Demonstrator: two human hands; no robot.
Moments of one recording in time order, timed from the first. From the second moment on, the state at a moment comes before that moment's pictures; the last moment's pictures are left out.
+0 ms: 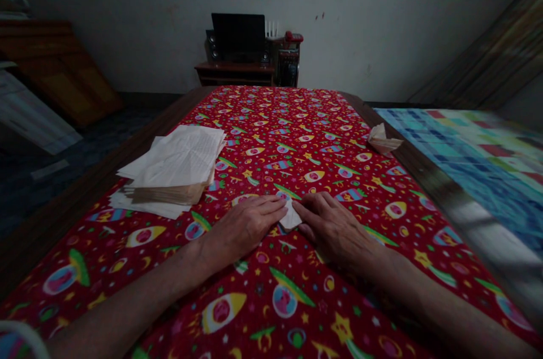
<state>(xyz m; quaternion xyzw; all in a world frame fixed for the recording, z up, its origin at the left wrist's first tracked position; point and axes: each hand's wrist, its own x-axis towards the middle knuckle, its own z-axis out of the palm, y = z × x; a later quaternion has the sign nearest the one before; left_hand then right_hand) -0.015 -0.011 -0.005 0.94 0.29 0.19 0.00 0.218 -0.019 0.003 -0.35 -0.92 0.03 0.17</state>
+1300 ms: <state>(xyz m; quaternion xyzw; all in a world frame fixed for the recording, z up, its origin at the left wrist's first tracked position) -0.008 0.002 -0.008 0.85 0.39 0.32 0.16 0.214 -0.023 -0.006 -0.43 -0.85 0.11 0.28</state>
